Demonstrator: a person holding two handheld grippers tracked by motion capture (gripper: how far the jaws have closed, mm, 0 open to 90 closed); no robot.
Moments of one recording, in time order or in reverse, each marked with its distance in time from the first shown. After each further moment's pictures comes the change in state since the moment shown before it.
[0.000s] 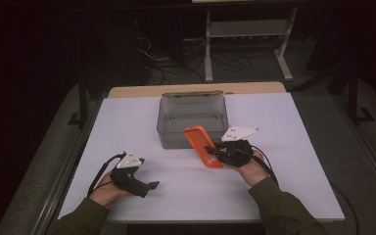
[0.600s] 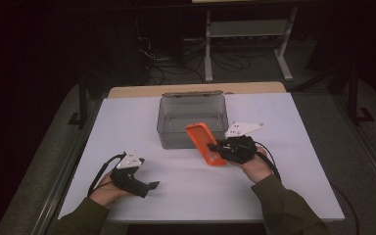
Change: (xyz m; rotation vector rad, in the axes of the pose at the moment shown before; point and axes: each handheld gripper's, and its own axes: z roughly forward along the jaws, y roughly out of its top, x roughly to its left) left arm 0.000 0.000 0.000 -0.009 0.002 -0.002; right arm -0.007 0.009 -0.010 0.005 0.013 0.006
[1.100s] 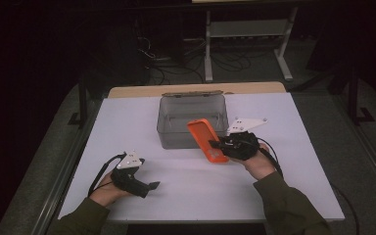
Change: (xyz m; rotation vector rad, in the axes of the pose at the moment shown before) left arm -0.001 0.000 0.001 -0.001 -0.003 0.000; right arm -0.004 0.010 -0.008 -0.002 -0.001 0.003
